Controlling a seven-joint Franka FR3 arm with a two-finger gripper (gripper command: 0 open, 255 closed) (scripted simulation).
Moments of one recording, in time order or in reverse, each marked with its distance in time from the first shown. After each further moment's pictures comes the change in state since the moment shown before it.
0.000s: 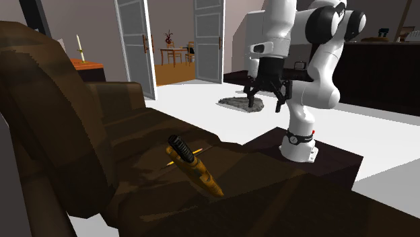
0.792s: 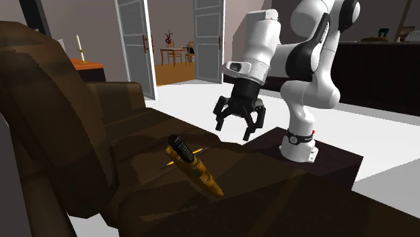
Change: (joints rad) arm 0.024 0.370 -0.016 0.038 0.041 0.640 -0.069
